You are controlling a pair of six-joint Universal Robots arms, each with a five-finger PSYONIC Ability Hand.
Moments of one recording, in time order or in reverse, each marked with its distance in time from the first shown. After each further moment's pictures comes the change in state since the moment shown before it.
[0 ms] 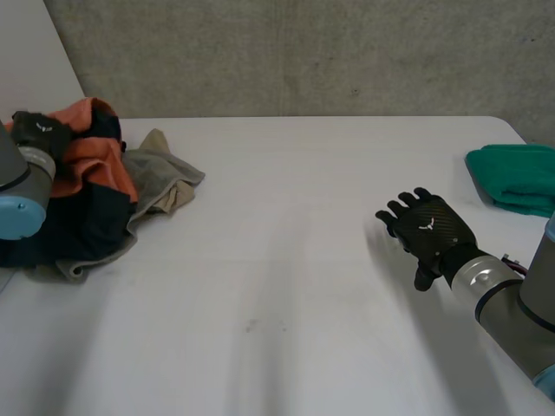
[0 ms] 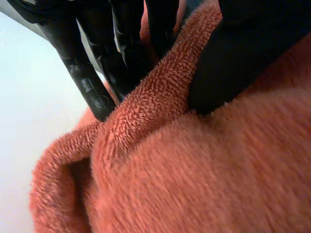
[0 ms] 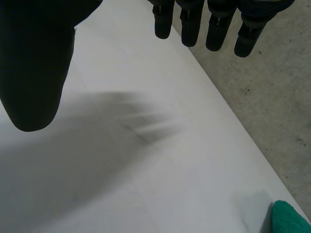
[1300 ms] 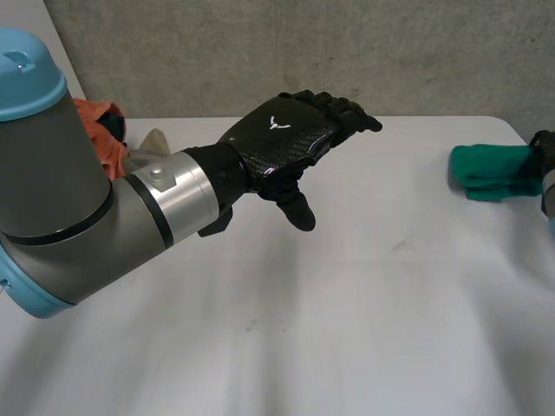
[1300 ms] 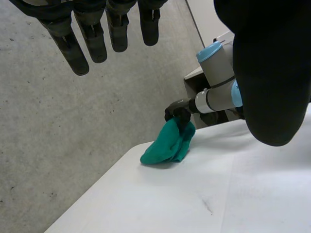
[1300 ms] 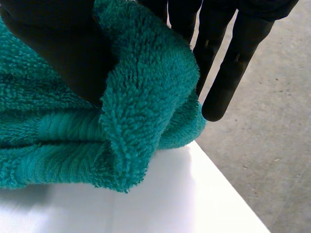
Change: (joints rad) left arm -0.580 0.561 -0.411 -0.113 0.600 -0.562; right arm -0.338 0.988 -1.606 0.398 0.284 0.672; left_hand -0.919 -0.963 -0.967 -0.989 -0.915; right_hand 0.687 0.883 0.909 0.982 0.884
